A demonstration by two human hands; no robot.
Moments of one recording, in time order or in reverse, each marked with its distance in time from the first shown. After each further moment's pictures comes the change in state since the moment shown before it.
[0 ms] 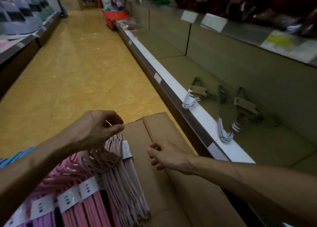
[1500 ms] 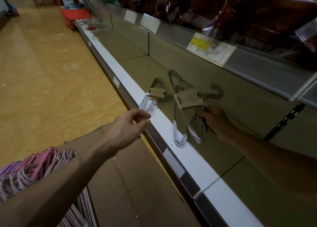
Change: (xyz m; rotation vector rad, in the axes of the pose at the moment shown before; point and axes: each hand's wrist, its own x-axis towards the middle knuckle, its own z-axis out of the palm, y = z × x) left_hand 0.090 0.165 0.104 -0.559 -0.004 0.055; right_hand -0.036 0.118 -0.249 0.365 0.744 -0.066
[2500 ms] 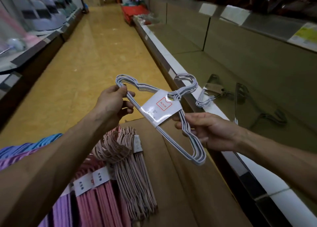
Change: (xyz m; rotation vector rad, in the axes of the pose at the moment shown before) left_hand -0.058 -0.060 -0.155 -0.682 0.559 -0.276; right_hand -0.089 -0.064 0.163 0.498 -1.170 0.325
